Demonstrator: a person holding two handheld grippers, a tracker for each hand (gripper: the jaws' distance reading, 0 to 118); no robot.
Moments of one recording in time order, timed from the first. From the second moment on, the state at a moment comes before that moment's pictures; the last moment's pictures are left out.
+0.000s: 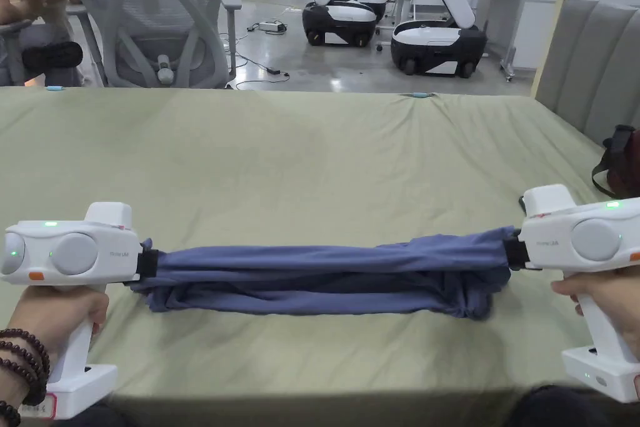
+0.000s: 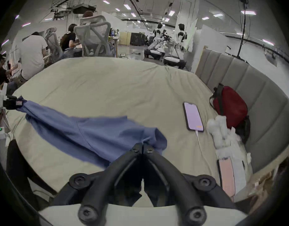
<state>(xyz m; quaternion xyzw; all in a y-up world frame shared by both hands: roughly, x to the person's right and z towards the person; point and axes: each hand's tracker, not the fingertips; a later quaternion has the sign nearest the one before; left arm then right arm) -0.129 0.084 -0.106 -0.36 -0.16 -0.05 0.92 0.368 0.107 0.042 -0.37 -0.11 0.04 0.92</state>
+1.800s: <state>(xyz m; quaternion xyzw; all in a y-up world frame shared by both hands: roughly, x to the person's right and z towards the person) -0.116 0.016 -0.146 -0.37 -0.22 0.00 0.90 0.250 0.105 0.039 -0.28 -0.05 0.01 0.96</state>
